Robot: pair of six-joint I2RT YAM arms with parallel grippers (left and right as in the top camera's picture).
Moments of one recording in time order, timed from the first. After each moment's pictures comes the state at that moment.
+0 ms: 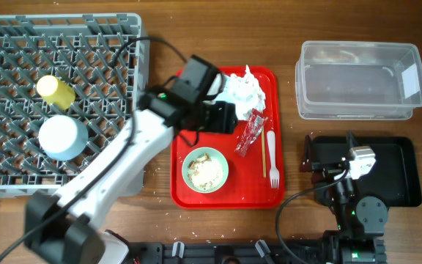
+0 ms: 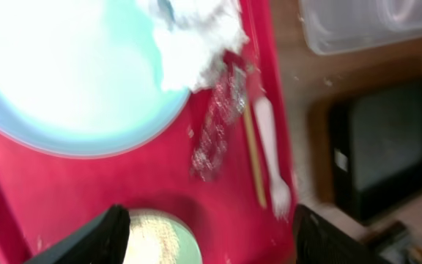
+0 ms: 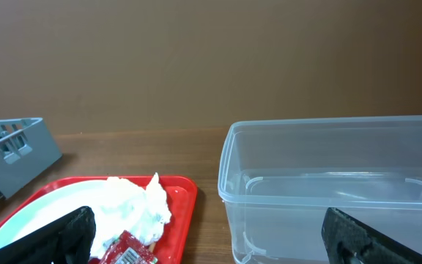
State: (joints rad) left arm -0.60 1.60 1.35 -0.85 0.24 -0.47; right arm -0.03 0.01 0.01 0.01 -0.16 0.11
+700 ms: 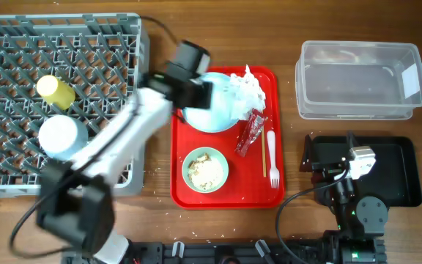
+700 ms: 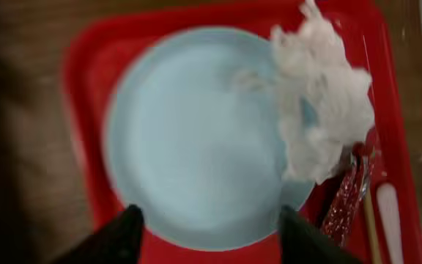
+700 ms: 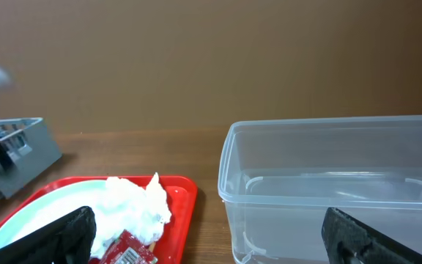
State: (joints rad) left arm -0.44 1.74 1.37 -0.71 0.05 -0.31; right arm -0.03 0.01 0.01 0.01 -0.16 0.11
